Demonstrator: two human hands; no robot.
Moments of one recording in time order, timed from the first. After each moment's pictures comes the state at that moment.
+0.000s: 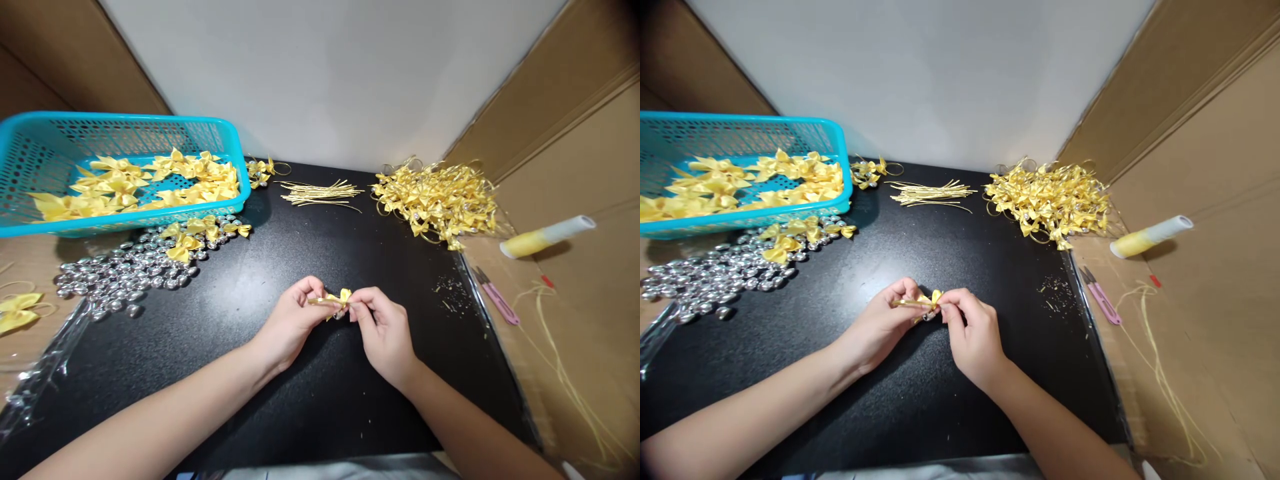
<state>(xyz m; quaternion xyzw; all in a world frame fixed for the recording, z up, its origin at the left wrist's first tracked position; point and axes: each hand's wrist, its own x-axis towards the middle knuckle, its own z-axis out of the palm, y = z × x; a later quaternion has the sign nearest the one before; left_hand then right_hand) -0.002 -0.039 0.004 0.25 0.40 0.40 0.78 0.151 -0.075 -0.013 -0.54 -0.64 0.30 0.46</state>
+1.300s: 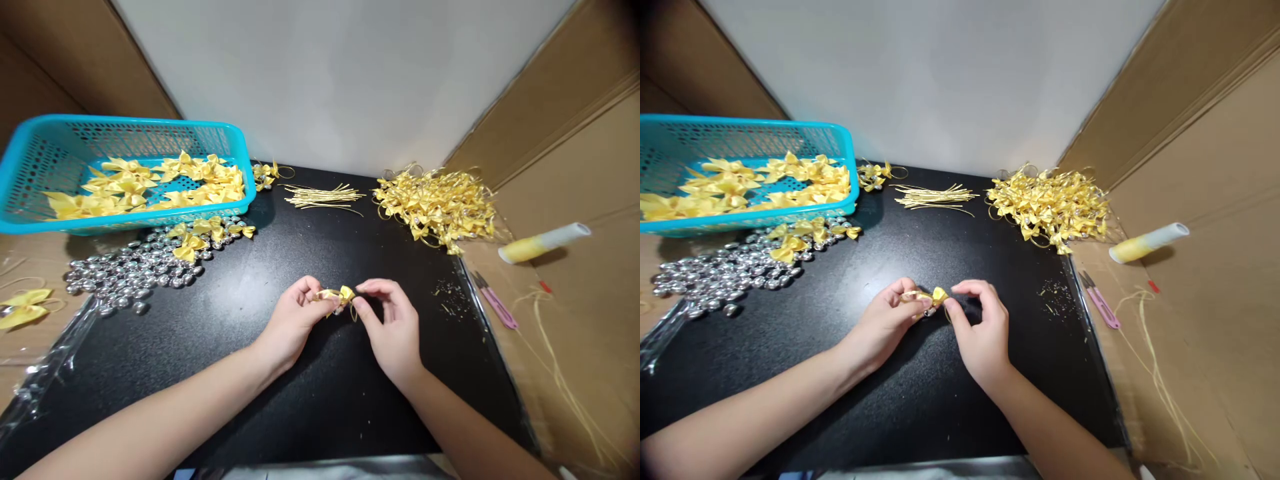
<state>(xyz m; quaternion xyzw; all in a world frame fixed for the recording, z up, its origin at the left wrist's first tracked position) -0.001 -0.042 -0.002 0.26 0.41 0.44 0.75 0.149 -0.072 -0.008 -0.57 -0.57 0.25 0.54</state>
